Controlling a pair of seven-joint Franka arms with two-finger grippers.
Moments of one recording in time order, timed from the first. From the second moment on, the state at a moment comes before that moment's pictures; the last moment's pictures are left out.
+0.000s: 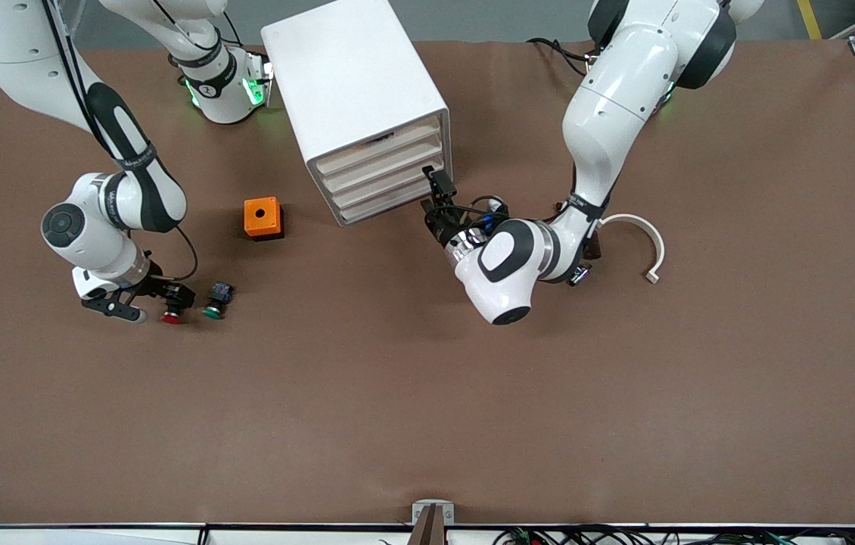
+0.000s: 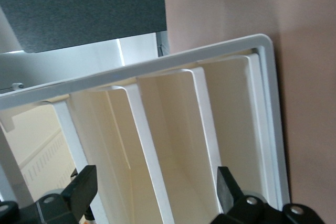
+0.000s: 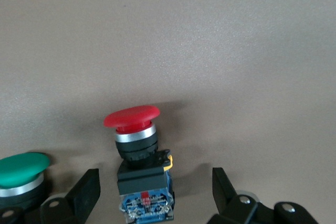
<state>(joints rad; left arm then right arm) -0.56 0.94 -0.06 -1.31 -1.02 1.35 -2.17 -0.07 0.41 -0.02 -2.27 -0.01 2.74 0.19</state>
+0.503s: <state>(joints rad) -0.58 0.95 -0.06 -1.31 -1.02 1.31 -2.23 -0.07 0.41 -0.02 -2.27 -0.01 2.74 0.19</state>
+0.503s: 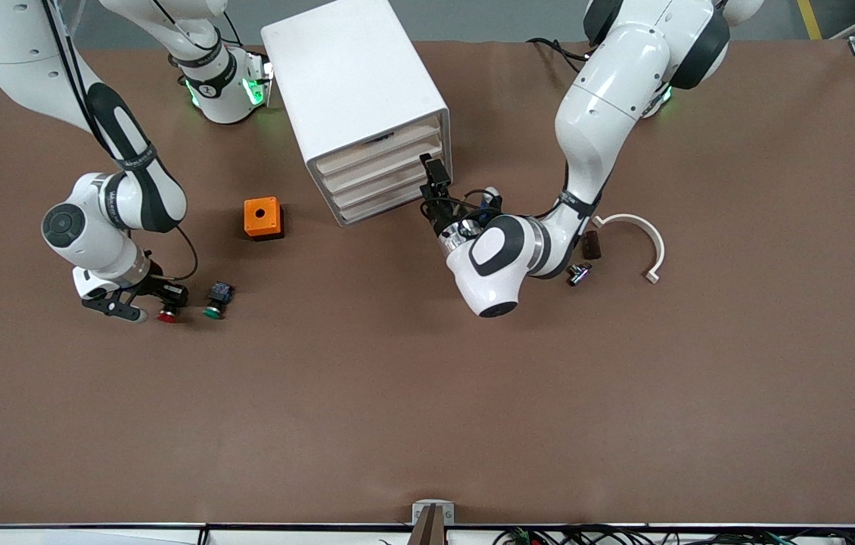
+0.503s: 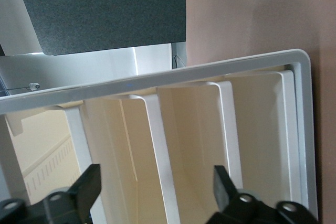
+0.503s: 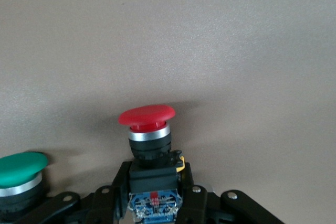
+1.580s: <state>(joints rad) -0.66 0.97 -0.07 -1.33 -1.02 1.27 -2.23 -0.06 0.25 -0.02 -2.12 0.00 2.34 0.41</state>
